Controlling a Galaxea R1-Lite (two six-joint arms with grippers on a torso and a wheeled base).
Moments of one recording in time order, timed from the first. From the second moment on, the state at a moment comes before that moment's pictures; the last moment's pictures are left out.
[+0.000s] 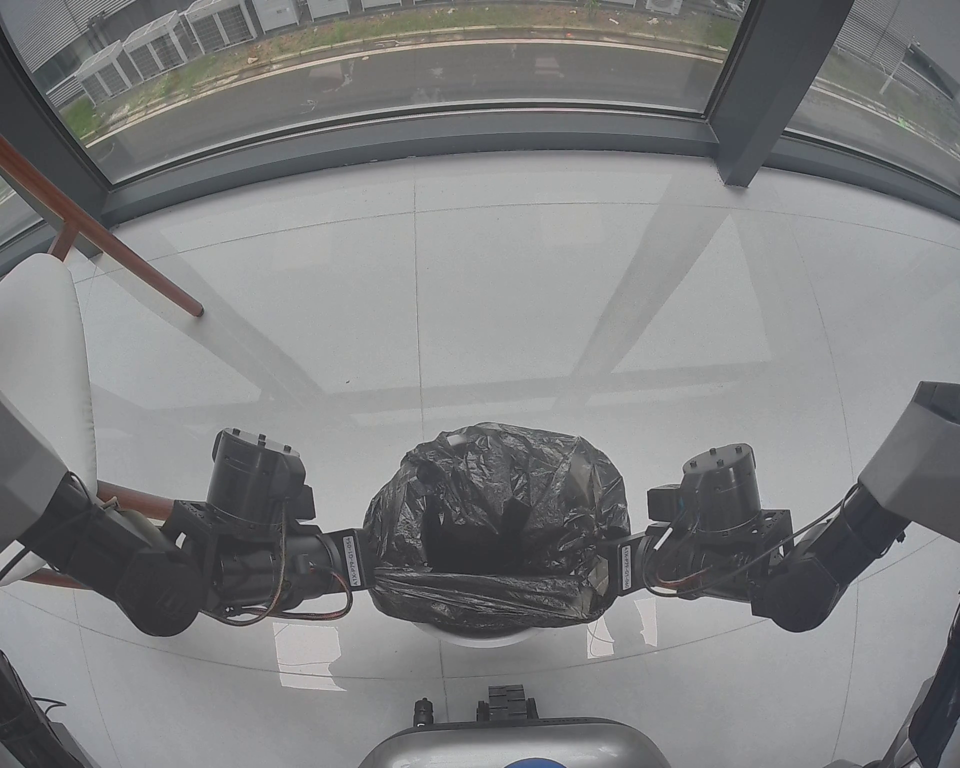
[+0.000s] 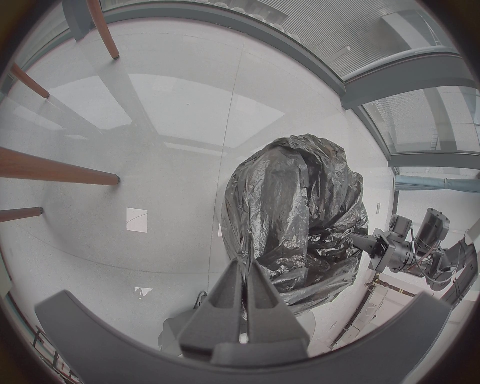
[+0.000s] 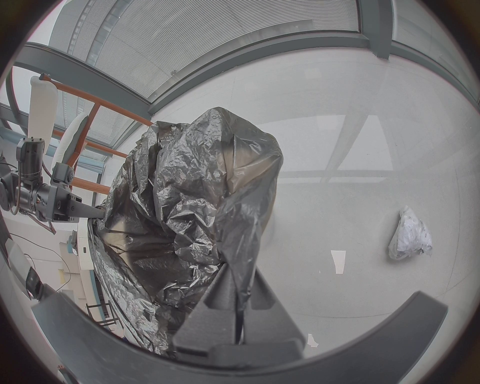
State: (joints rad) left arm -0.46 1.84 -0.67 -0.45 -0.08 -0.53; right arm 0.57 2.07 -0.70 -0.75 0.02 0.26
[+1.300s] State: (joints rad) left arm -0.49 1.79 -0.50 -0.48 -0.06 -0.53; right arm 0.57 2.02 -0.64 -0.75 0.02 0.25
